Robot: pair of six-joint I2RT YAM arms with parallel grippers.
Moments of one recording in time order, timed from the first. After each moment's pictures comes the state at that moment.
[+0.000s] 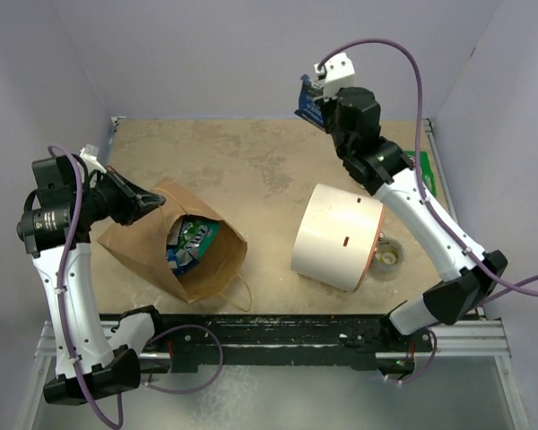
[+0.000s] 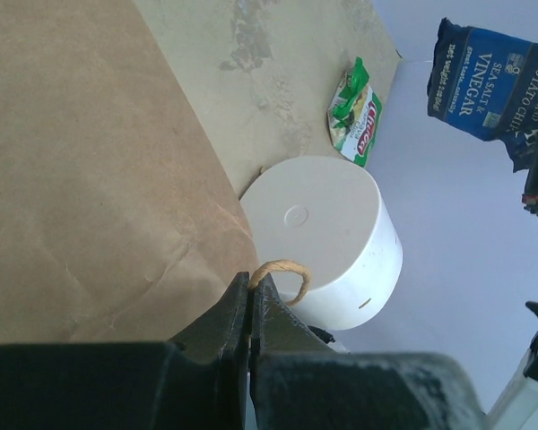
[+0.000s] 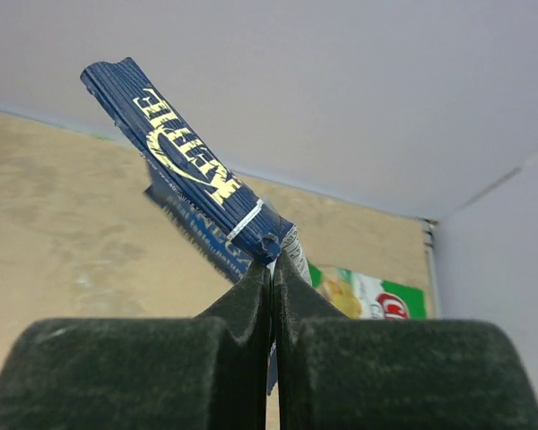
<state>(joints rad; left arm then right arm) 0.28 0.99 1.44 -1.21 0.63 -0.73 0.60 1.49 1.68 -0.32 0.53 -0.23</state>
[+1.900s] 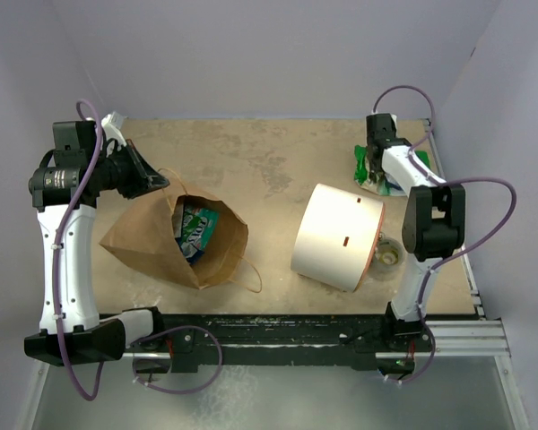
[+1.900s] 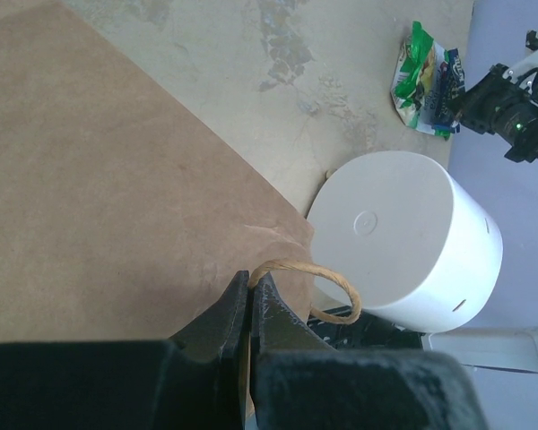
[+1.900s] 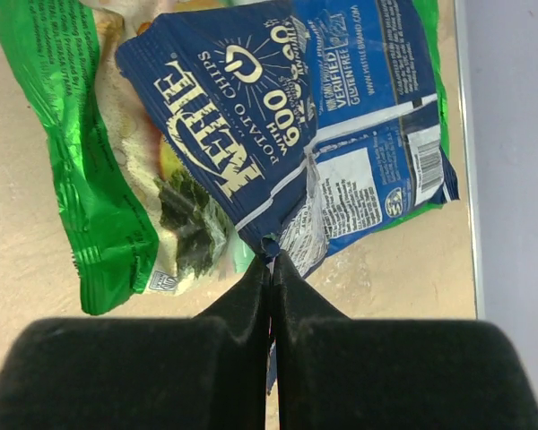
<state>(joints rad) 0.12 1.21 1.61 -1.18 0.49 -0.46 0.07 1.95 1.53 -0.50 0.52 0.04</state>
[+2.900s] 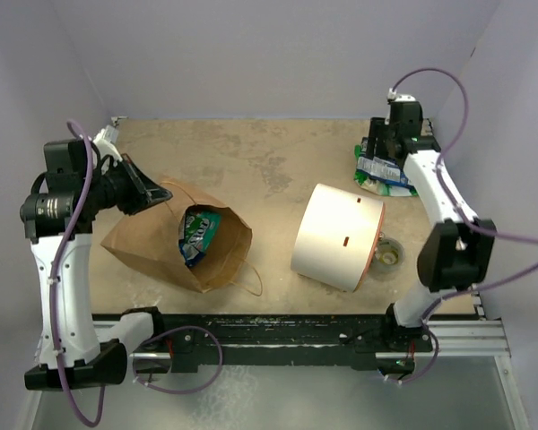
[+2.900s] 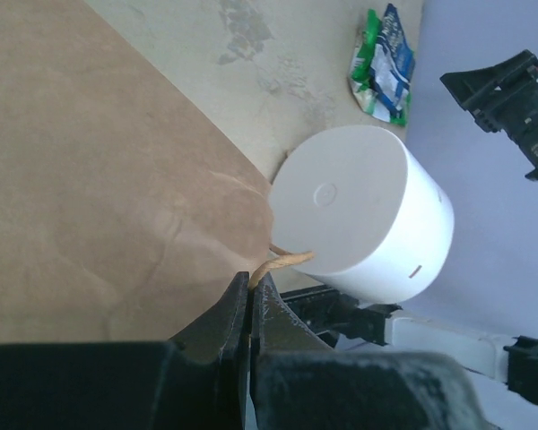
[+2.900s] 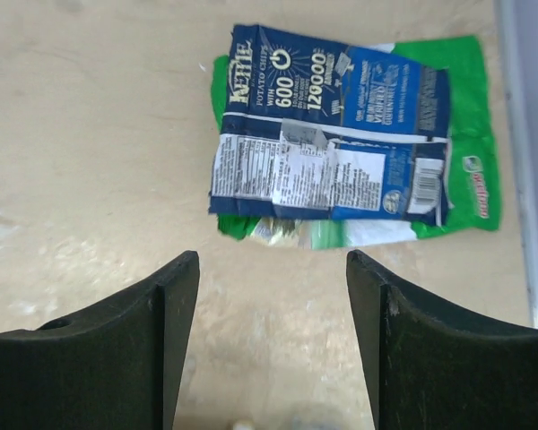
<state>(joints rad) 0.12 1.09 1.57 -1.23 0.53 -0.54 0.05 1.74 1.53 -0.54 0.19 0.10</state>
